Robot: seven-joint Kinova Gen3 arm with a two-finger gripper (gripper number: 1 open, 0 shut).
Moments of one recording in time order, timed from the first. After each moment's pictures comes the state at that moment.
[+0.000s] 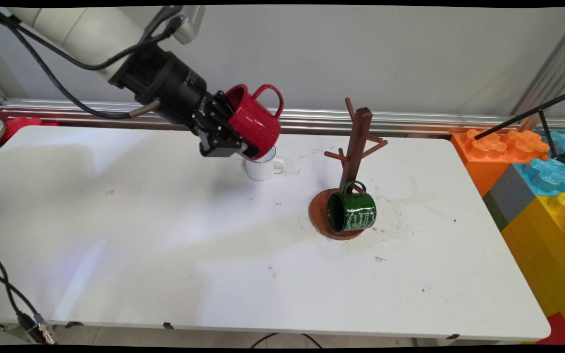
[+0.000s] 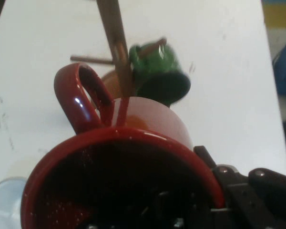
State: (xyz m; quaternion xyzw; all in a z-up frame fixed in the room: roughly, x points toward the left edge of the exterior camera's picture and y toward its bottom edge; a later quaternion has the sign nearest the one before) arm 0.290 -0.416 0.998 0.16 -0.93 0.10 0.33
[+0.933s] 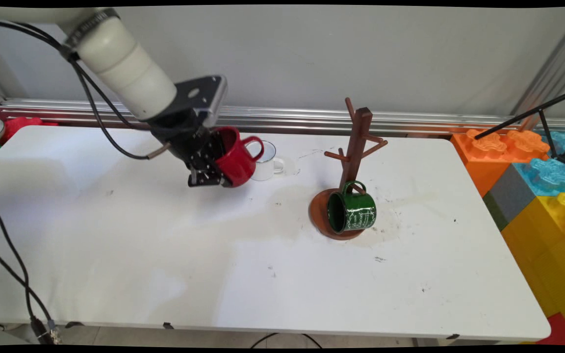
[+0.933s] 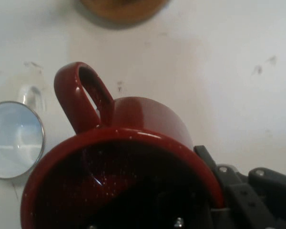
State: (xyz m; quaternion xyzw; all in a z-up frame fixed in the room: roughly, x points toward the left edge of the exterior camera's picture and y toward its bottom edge) arm 0.289 -0.459 0.917 0.07 -0.98 0.10 0.17
